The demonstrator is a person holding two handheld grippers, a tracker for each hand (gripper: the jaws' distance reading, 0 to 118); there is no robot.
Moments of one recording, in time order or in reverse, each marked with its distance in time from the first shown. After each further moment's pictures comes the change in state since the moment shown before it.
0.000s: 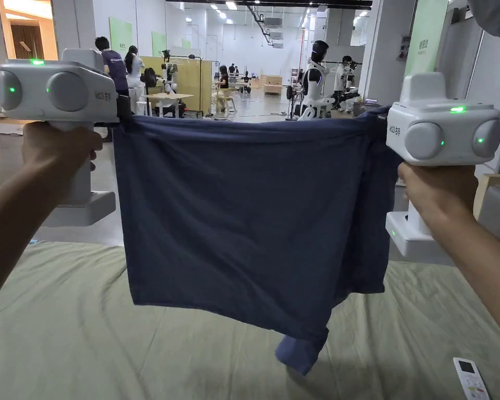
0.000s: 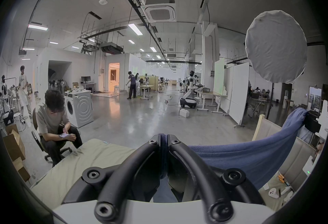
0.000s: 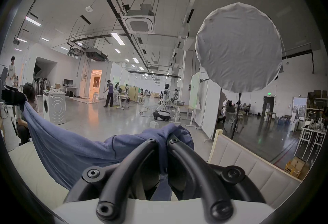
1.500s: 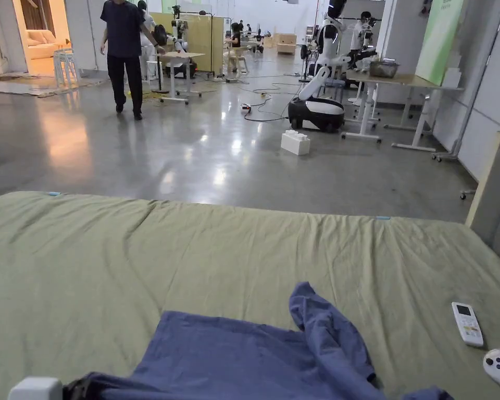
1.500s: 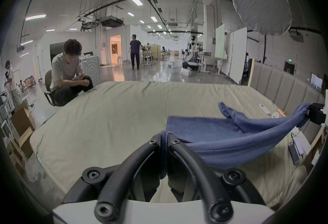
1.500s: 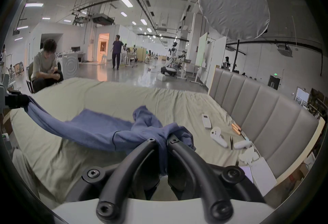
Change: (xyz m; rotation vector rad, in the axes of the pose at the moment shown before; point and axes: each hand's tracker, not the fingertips) left arm -0.029 -0.382 0.293 -0.346 0.022 -0.034; right arm -0.011 -0.302 0.349 -0.452 0.108 0.045
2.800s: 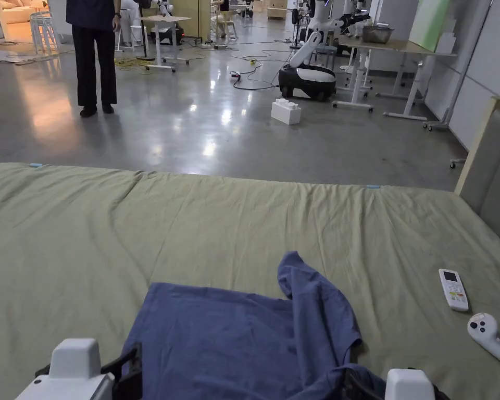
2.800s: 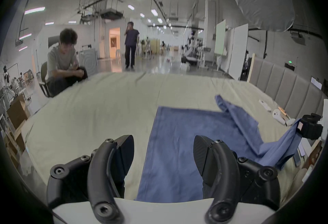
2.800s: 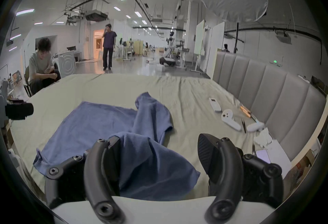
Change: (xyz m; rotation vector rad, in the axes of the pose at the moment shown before) left arm 0.051 0.003 -0.052 0.049 -0.016 0.018; right arm -0.034 -0.012 -0.052 -0.035 0.010 -0.077
